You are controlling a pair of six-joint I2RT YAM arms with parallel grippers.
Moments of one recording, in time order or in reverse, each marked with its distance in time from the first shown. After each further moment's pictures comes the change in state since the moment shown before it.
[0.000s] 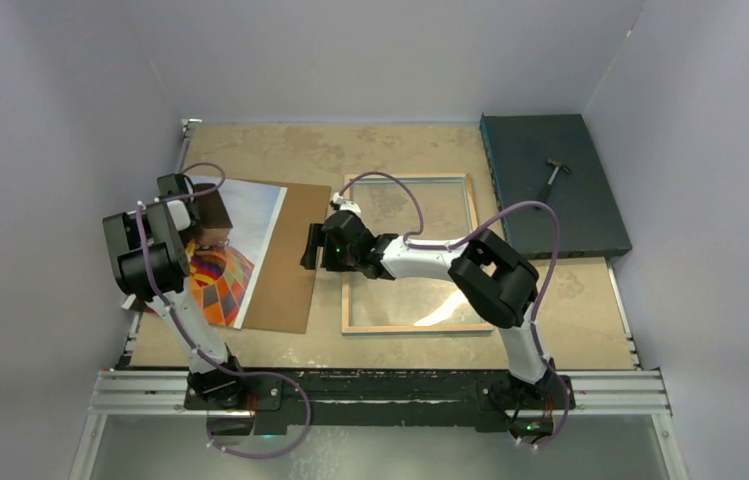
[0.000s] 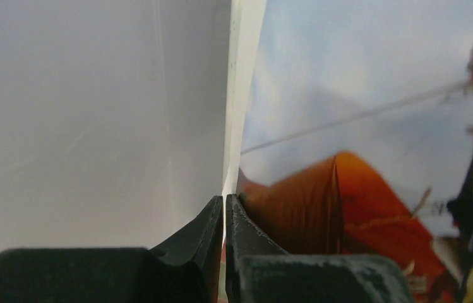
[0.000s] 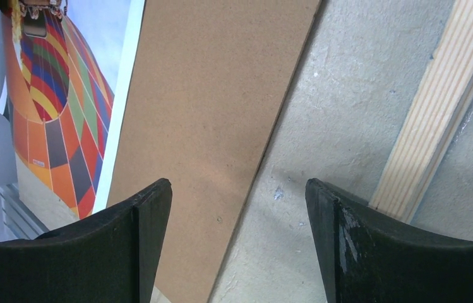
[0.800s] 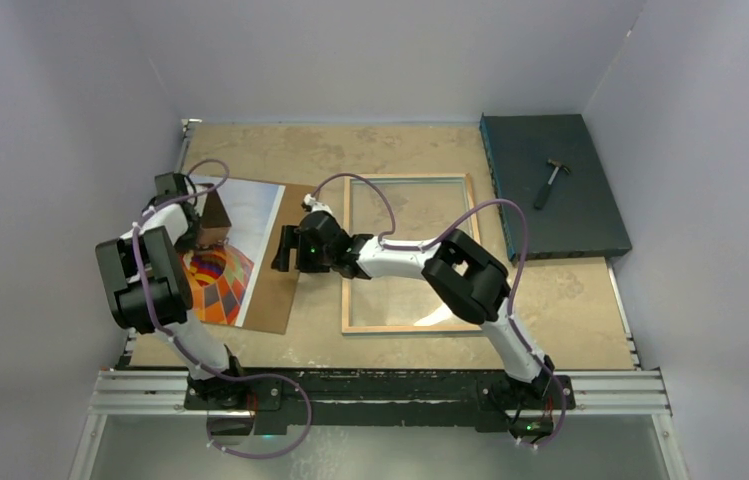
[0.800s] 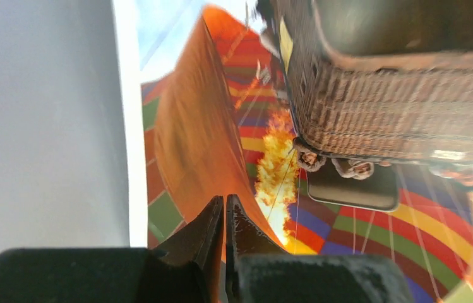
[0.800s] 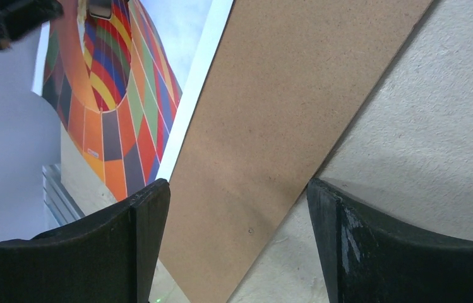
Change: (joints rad) left arm -0.018 -0.262 -0.146 -0.192 0.222 -0.042; right arm 0.048 0.171 0.215 0.026 -0.099 0.019
